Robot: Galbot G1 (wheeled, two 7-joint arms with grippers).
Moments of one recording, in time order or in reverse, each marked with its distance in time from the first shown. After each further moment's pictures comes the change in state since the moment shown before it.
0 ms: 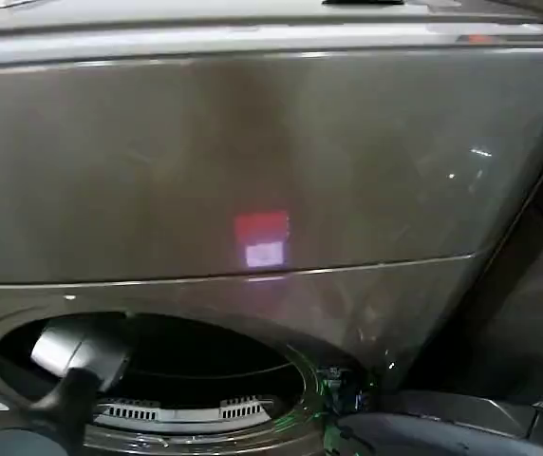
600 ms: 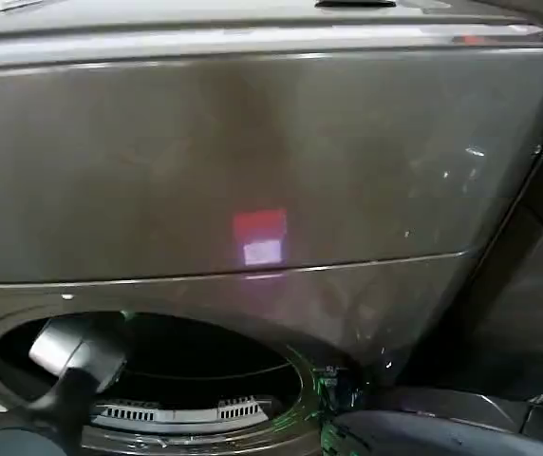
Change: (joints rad) left arm 0.013 -0.004 0.013 0.017 -0.007 0.006 0.005; right arm 0.001 0.002 -0.003 -0.001 -0.004 0.002 0.000
